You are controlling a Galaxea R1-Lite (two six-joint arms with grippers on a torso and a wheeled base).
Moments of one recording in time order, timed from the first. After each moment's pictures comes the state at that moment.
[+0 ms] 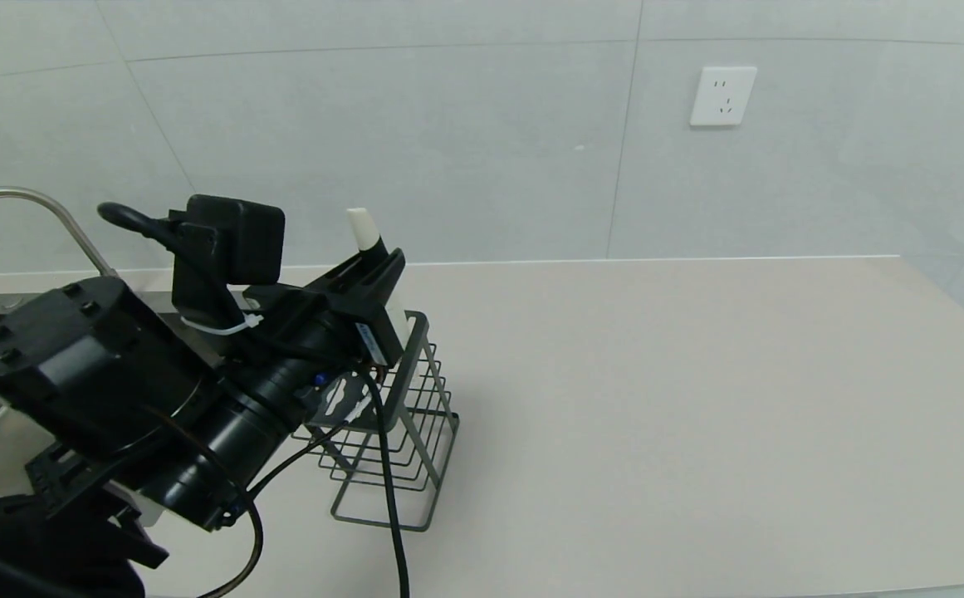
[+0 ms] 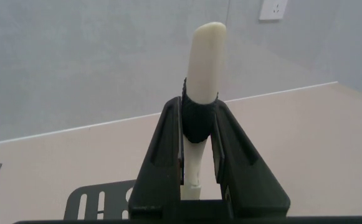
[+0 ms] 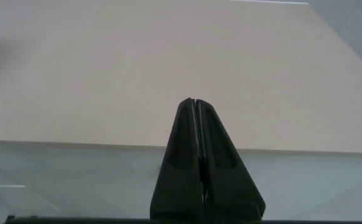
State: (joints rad) left arm -0.62 1.64 -0.54 -1.35 0.24 0.04; right arm 0.00 0.00 0.00 0.00 -0.01 -0.06
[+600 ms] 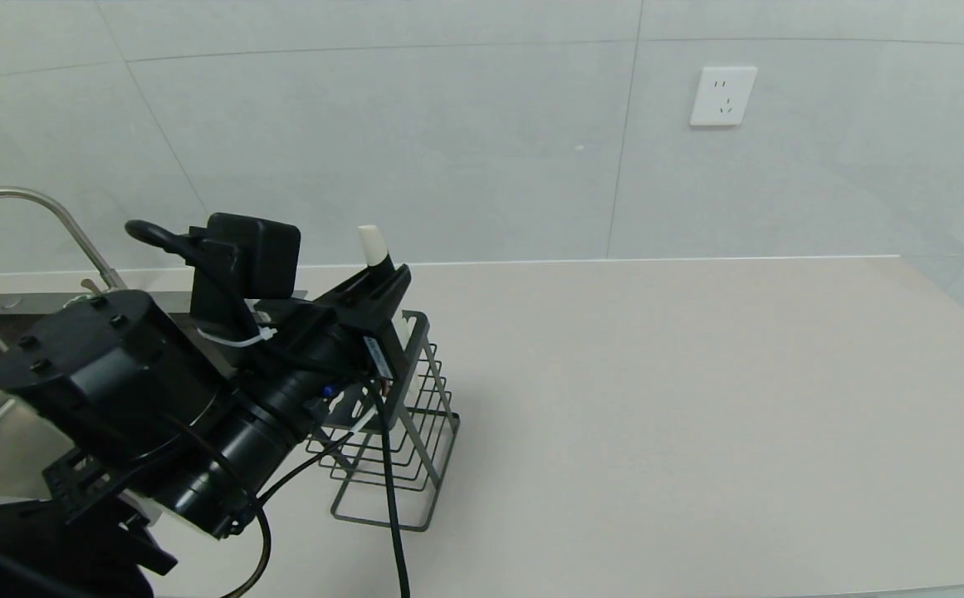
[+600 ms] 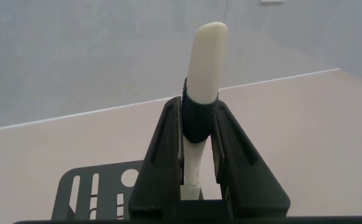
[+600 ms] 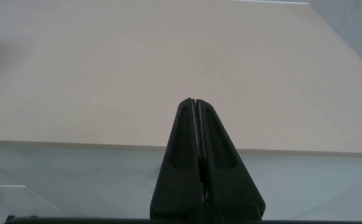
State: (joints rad) left arm -0.62 1.66 -0.52 -1.35 0.24 0.03; right arm 0.00 0.00 0.00 0.00 -0.01 -0.06
